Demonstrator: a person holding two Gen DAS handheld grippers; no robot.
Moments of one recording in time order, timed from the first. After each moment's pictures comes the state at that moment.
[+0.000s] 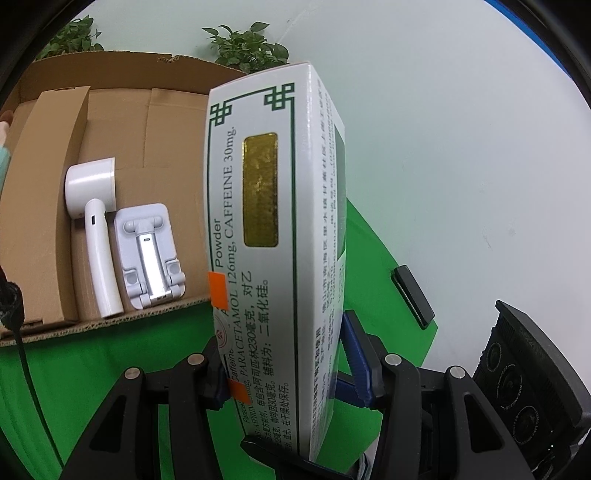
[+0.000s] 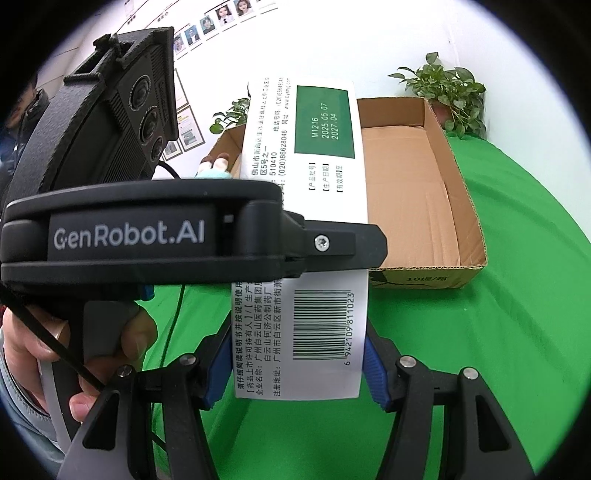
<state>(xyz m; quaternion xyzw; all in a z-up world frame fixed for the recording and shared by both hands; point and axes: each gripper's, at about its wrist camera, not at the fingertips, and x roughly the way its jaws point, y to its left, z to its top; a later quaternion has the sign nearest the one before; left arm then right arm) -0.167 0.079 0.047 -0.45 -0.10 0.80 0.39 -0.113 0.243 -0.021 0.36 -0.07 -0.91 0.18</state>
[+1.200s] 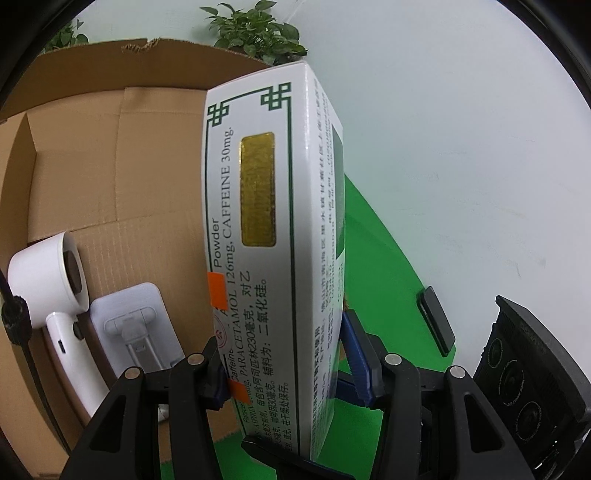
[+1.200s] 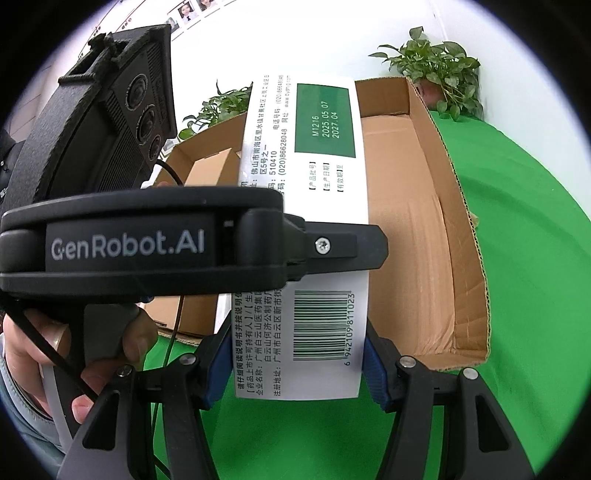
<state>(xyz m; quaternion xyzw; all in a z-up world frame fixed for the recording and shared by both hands) -0.275 0.140 0.033 -0.49 -0.09 0.78 0.39 -0.214 0.278 -0.030 0.39 -0.10 -0.90 0.17</state>
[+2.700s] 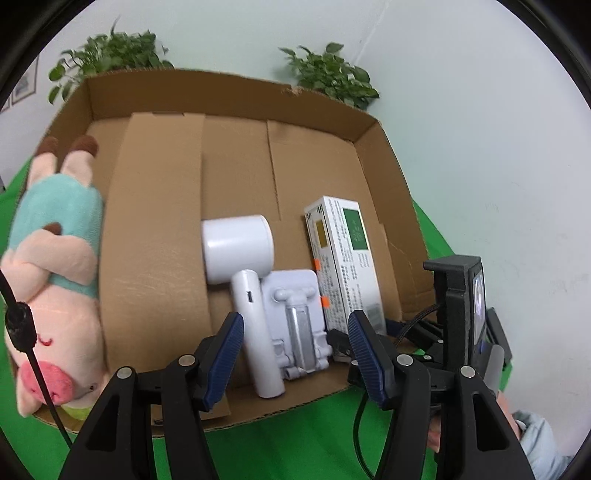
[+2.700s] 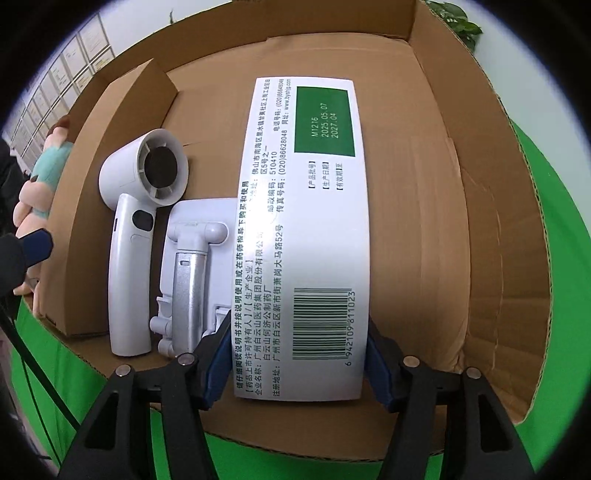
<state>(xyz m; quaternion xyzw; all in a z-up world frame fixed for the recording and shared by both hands) -0.255 0.012 0.012 -0.44 -0.07 0.86 0.25 -0.266 0.255 -0.084 0.51 -0.03 -0.86 0.07</state>
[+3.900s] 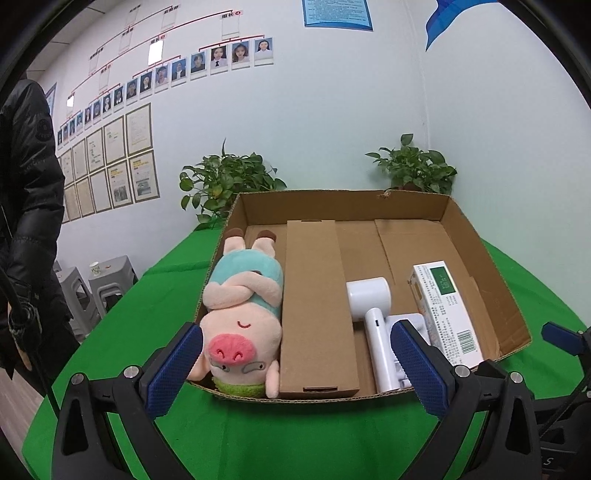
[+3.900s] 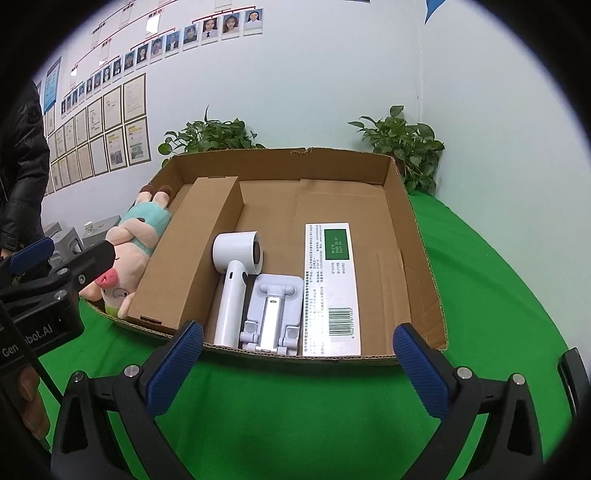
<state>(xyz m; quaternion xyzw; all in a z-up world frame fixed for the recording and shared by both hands) -0.109 -0.023 0.046 -0.22 0.03 0.97 0.00 -0.152 0.211 0.000 0.28 0.02 -0.96 0.03</state>
